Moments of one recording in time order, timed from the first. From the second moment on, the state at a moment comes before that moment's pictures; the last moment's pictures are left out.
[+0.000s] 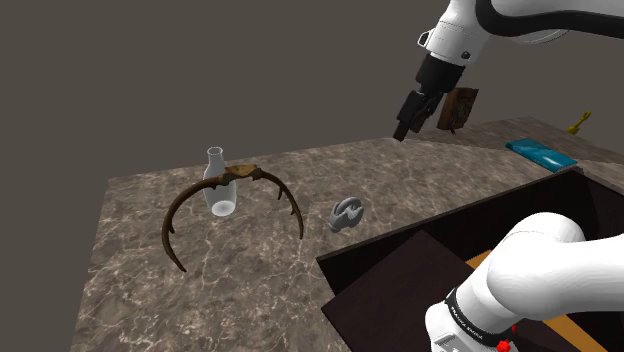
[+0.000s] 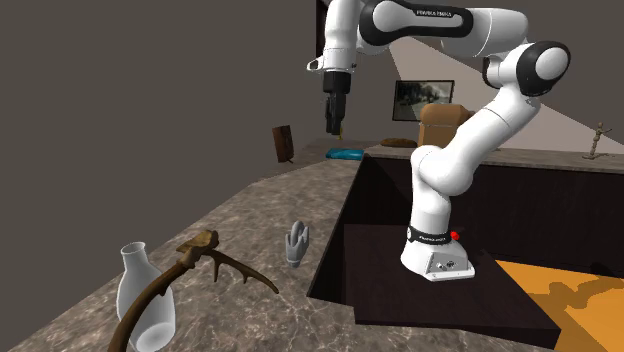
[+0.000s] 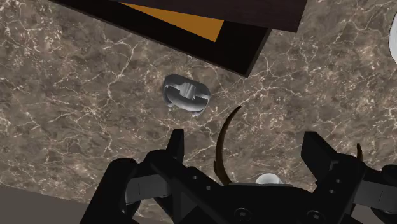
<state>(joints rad) 0.02 -0.81 -0.02 -2.38 0.10 1.64 -0.16</state>
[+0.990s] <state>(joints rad) 0.12 -0.59 -0.28 -2.62 0.08 2.05 -0.71</state>
